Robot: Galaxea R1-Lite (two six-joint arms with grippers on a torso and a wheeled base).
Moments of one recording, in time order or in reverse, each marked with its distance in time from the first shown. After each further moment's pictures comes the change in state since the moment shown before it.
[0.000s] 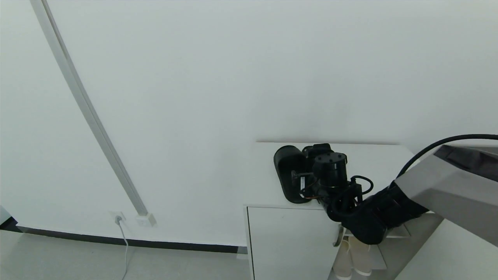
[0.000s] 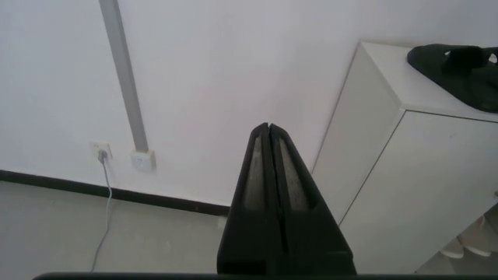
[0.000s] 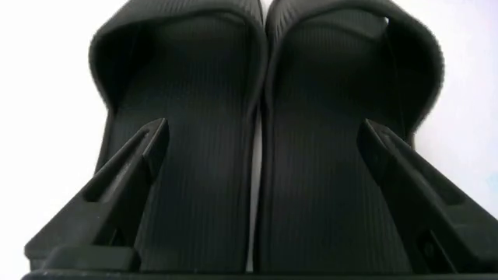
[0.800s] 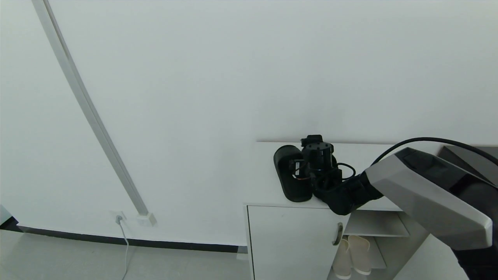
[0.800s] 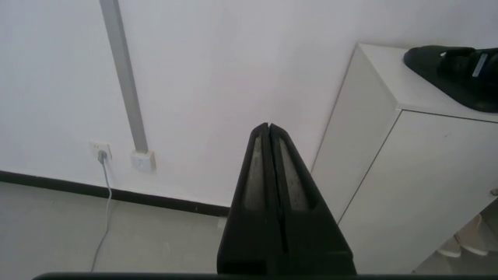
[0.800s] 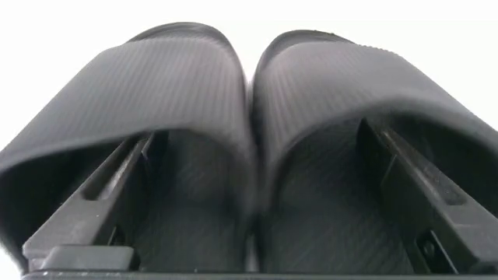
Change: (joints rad) left arm 0.000 0.000 0.000 0.000 0.001 -0.001; right arm -0.089 0.231 -0.407 0.120 0.006 -0.019
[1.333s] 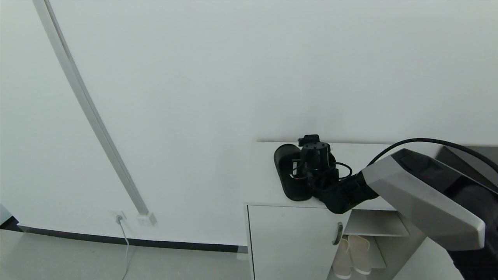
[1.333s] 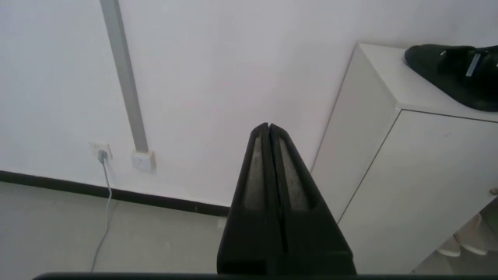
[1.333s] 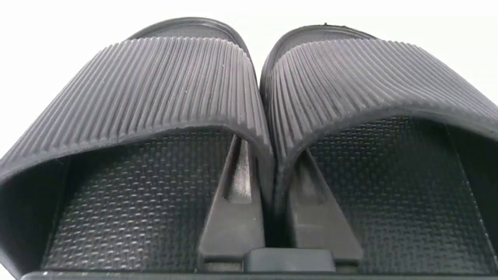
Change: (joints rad) left arm 0.000 0.000 0.000 0.000 -0.001 0.000; right arm -0.001 0.021 -0.042 0.024 0.004 0.000
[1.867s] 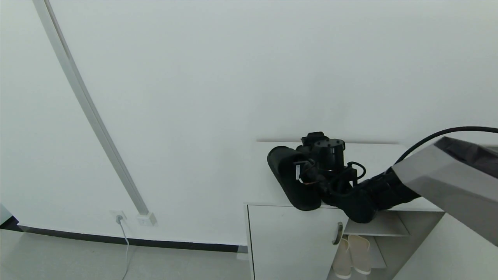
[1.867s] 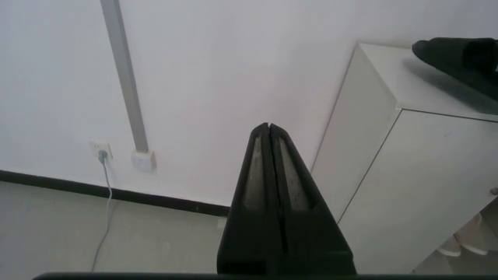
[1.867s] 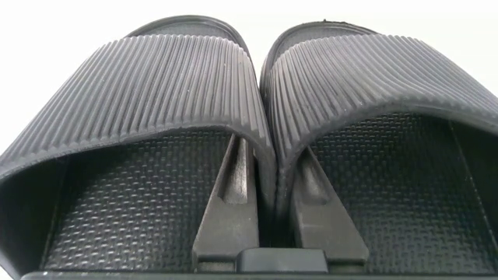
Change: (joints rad) left arm 0.000 0.000 0.000 0.000 0.000 0.001; right arm 0.047 -0.238 0.306 -0.052 0.160 0.000
